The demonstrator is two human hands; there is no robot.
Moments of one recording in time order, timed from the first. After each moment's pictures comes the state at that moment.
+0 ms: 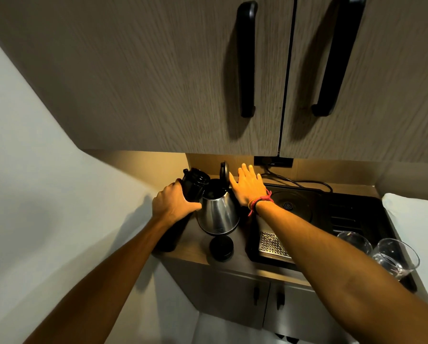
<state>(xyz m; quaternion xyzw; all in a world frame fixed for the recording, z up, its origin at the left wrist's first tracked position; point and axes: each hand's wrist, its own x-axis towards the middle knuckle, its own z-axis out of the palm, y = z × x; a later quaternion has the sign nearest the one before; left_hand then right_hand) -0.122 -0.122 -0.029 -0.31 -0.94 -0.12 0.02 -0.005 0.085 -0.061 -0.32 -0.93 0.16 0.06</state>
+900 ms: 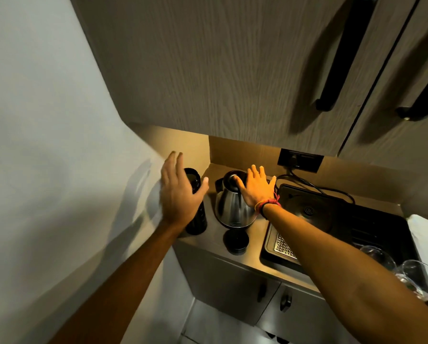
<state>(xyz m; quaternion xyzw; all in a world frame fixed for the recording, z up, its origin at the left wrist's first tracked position) -0.110 -0.171 -0.040 -0.30 -0.85 -0.33 0.28 -0.034 0.041 -0.067 -0.32 -0.94 0.14 0.05</state>
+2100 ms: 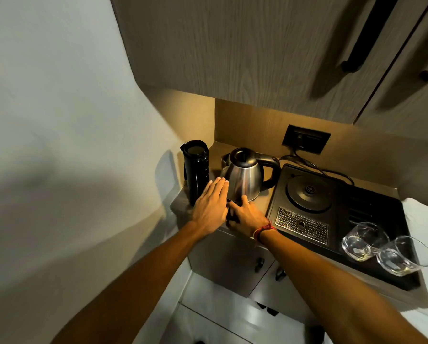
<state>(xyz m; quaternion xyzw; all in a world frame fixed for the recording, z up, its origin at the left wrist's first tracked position) -0.047 -0.175 -0.129 -0.49 -0.86 -0.08 0.08 0.047 -0.048 -0.150 -0.14 -0.99 0.08 -0.03</state>
